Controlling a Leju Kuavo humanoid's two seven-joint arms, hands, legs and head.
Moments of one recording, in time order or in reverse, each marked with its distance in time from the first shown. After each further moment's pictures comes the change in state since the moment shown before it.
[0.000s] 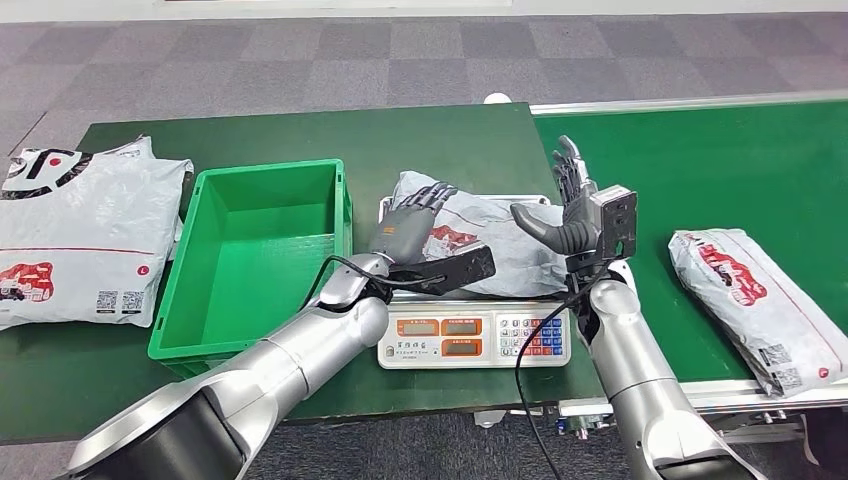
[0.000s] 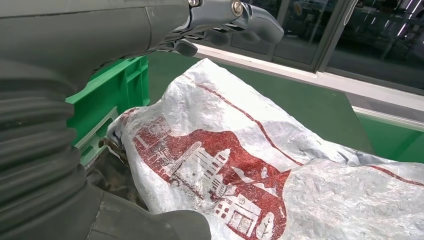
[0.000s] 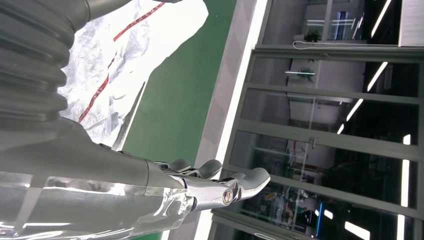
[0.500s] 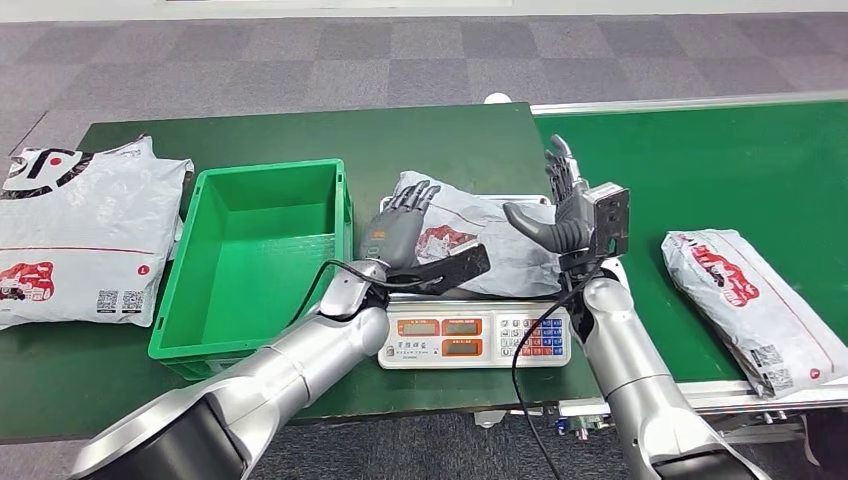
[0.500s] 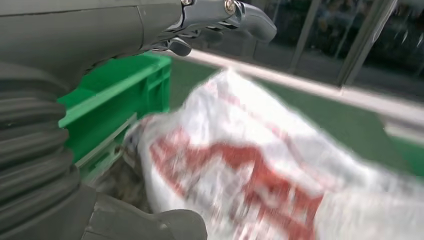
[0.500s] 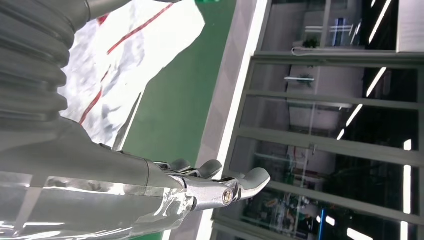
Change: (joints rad) left arm 0.025 -0.001 -0.023 0.005 -0.047 0.068 0.125; right arm -0.021 0.005 0.048 0.023 -0.038 0.006 0.000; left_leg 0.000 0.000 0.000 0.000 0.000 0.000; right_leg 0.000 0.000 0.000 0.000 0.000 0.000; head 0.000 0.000
